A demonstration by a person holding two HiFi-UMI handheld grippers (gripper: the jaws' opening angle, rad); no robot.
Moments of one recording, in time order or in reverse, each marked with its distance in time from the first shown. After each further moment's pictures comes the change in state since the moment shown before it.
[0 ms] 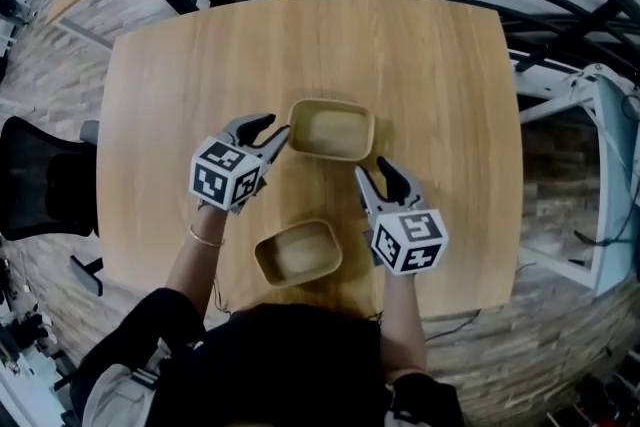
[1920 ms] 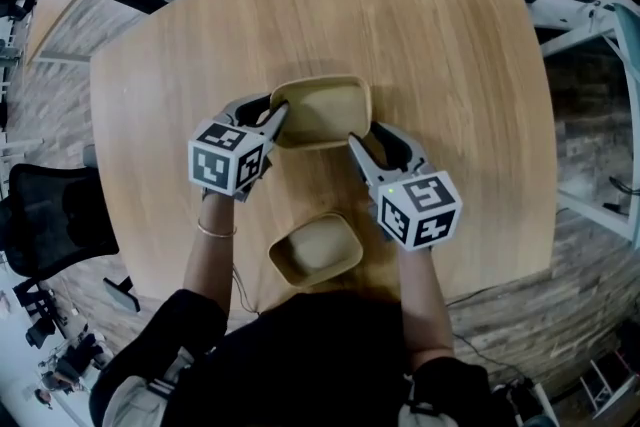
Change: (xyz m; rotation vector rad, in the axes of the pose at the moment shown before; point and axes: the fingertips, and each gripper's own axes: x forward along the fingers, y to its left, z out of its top) left arm 0.064 0.008 -0.016 0.019 0.167 -0.028; right arm 0.040 -0.021 -0.016 0.116 0.026 0.032
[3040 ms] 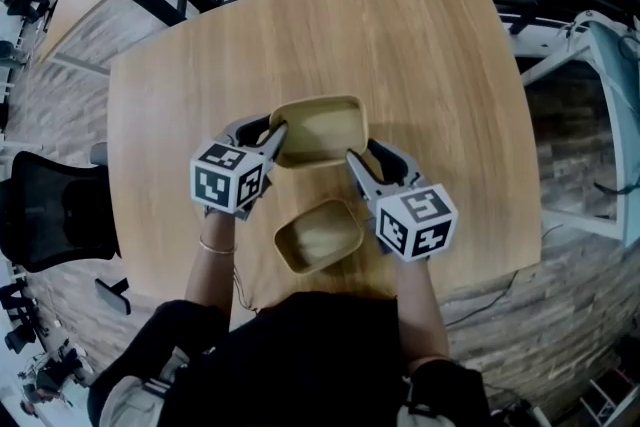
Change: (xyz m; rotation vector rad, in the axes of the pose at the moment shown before) left arm -0.089 -0.028 -0.004 -0.007 -0.104 0.033; right arm -0.050 0.068 0.011 -0.067 -0.056 0.020
